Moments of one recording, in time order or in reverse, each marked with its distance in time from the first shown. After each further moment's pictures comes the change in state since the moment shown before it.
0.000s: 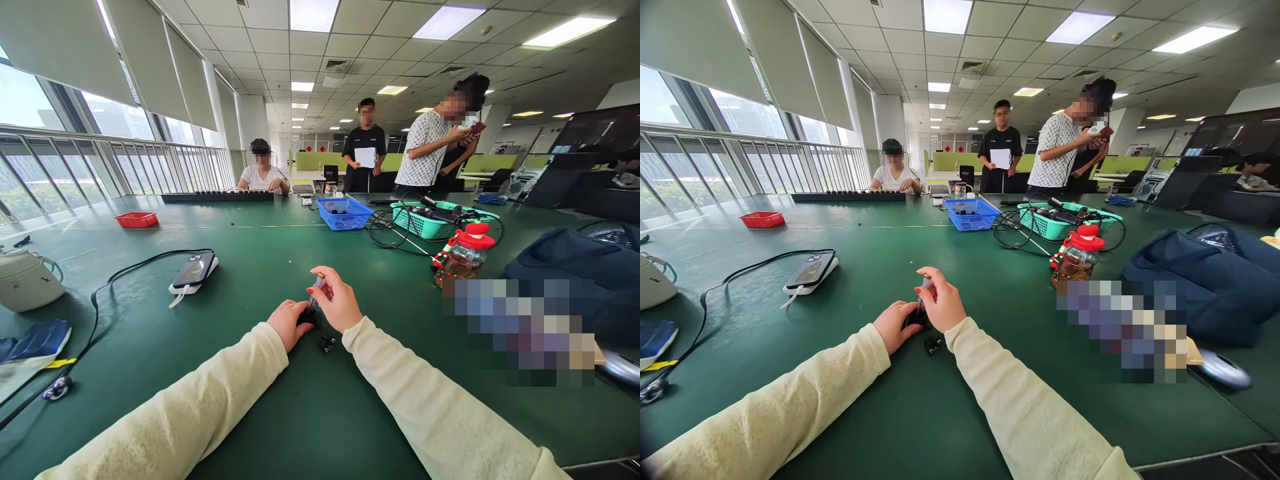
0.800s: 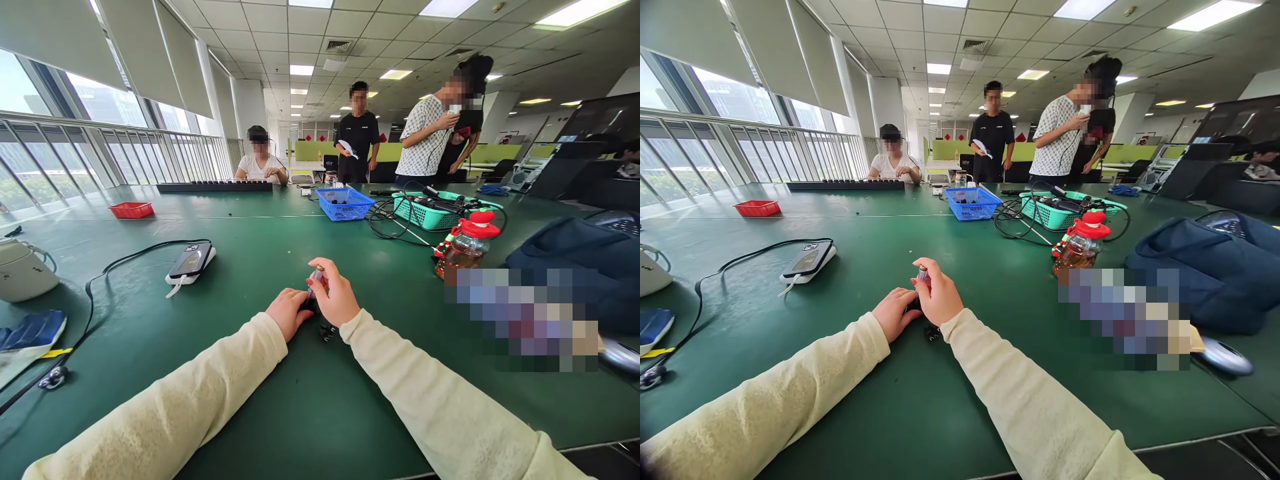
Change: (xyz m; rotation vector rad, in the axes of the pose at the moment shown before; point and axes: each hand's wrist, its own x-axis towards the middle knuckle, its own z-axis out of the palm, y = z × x) left_hand 0.001 0.000 0.003 0.037 0.077 0.135; right_hand -0.008 -0.005 0.003 -0.089 -0.005 -0.076
